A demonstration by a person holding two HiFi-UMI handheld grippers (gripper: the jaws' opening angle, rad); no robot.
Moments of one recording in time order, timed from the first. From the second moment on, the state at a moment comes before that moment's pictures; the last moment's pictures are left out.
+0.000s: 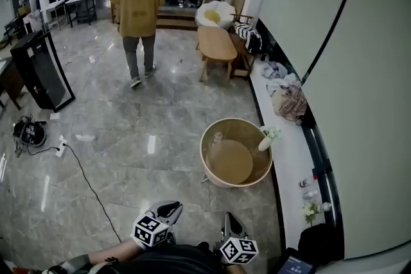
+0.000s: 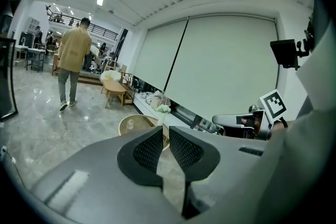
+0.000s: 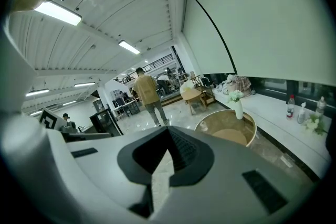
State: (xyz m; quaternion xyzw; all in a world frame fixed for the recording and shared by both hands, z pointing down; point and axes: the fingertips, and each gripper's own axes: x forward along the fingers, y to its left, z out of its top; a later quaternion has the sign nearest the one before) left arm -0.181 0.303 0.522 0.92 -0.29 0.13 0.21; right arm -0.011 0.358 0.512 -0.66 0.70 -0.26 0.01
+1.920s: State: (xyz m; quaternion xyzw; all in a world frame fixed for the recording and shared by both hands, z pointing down) left arm -0.039 0.085 0.548 0.90 -0.33 0.16 0.25; right arm 0.129 0.124 0.554 -0.62 0.72 -0.31 0.01
